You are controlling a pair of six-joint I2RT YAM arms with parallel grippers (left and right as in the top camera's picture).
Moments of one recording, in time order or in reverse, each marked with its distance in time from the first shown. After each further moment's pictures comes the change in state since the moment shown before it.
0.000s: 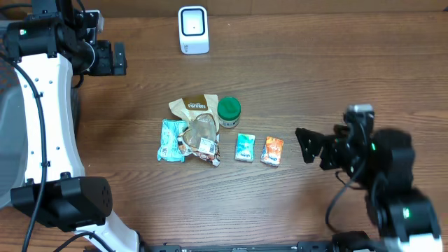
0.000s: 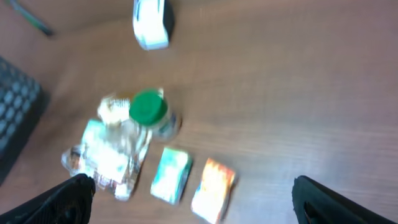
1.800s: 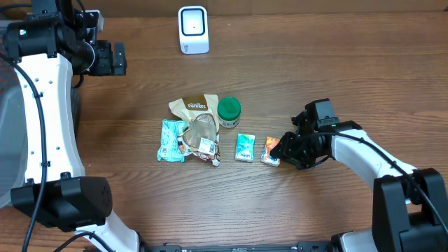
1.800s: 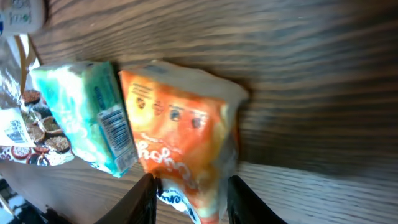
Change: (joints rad) left arm 0.000 0.000 0.000 0.000 0.000 0.000; right arm 0.074 0.841 -0.030 0.127 -0.206 0.212
